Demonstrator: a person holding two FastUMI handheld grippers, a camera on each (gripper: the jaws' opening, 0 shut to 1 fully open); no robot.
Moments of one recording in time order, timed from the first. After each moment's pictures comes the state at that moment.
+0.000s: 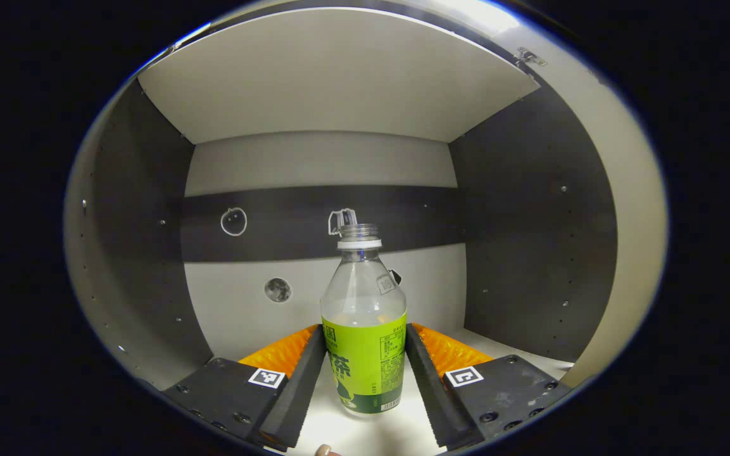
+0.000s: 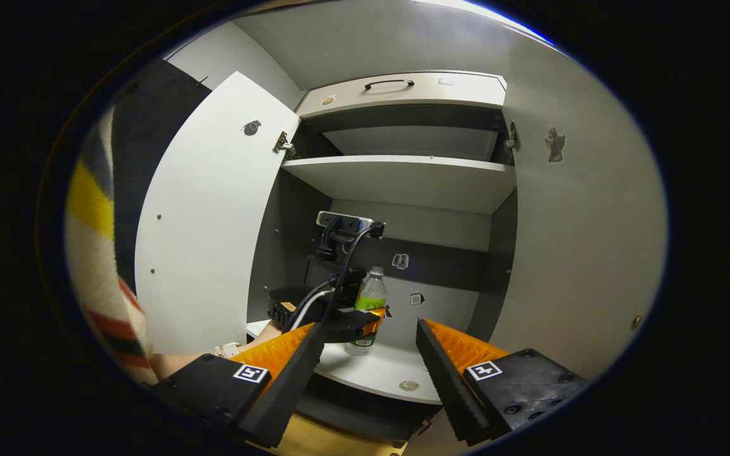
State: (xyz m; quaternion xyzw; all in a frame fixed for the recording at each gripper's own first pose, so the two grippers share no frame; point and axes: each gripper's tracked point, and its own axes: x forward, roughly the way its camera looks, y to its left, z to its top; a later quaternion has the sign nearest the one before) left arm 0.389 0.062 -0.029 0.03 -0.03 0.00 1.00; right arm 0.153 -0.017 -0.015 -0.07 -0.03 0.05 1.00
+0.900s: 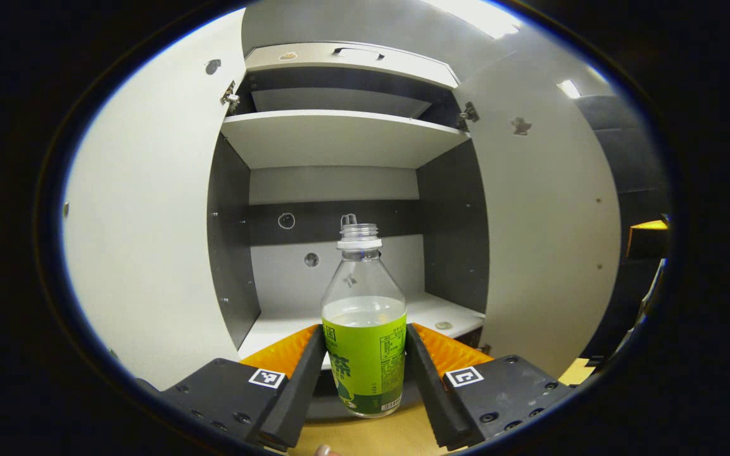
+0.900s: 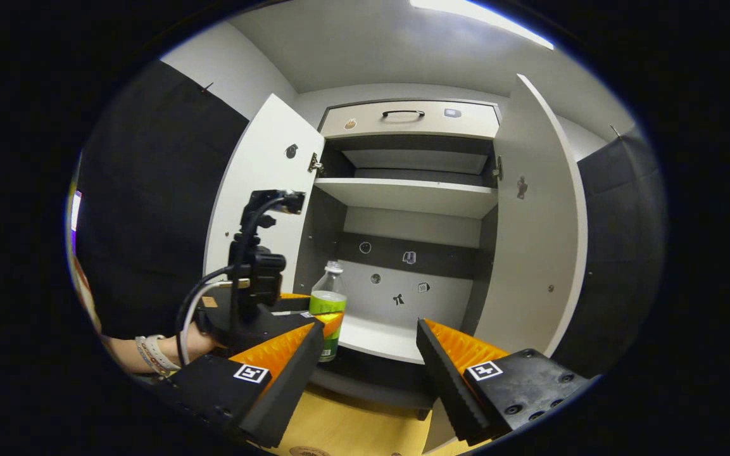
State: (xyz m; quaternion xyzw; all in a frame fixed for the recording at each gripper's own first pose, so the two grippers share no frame) left arm 0.114 0.050 -0.057 0.02 0.00 -0.03 1.00; right arm 0.011 0.038 -0.006 -0.06 -0.01 0.01 1.00
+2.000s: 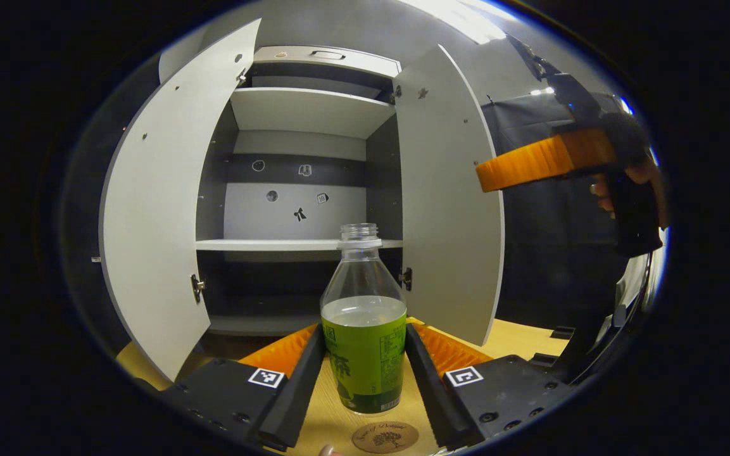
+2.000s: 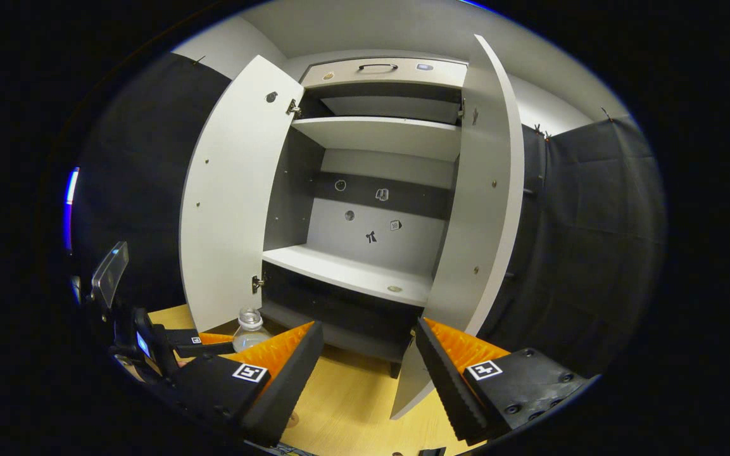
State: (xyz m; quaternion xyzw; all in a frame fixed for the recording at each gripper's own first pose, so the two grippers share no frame) left arm -0.010 -0.073 -0.269 -0.01 0.00 -0.08 1.00; right arm -0.024 -0.040 -0.119 -0.06 0.11 0.00 0.99
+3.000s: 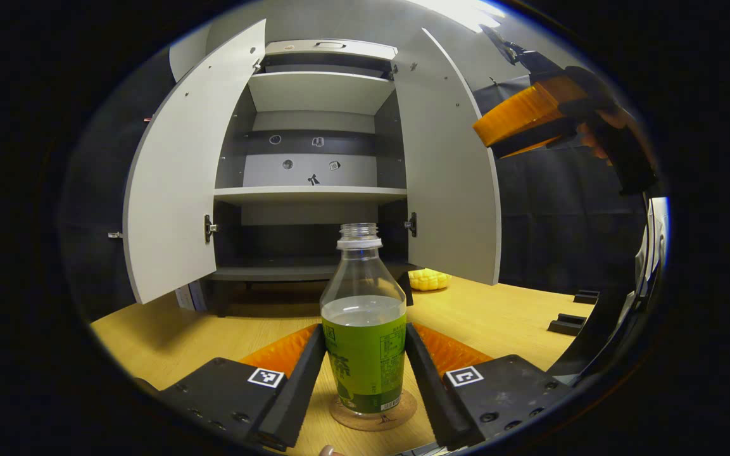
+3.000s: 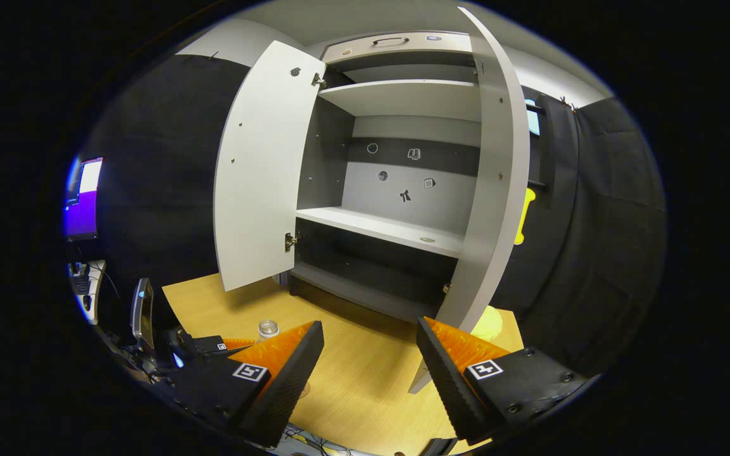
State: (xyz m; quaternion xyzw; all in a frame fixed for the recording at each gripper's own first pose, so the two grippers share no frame) left arm -0.033 -0.098 -0.384 0.00 0.02 -0.03 1.00; right arm -0.058 -0.043 -0.191 -0.05 0.16 0.08 0.98
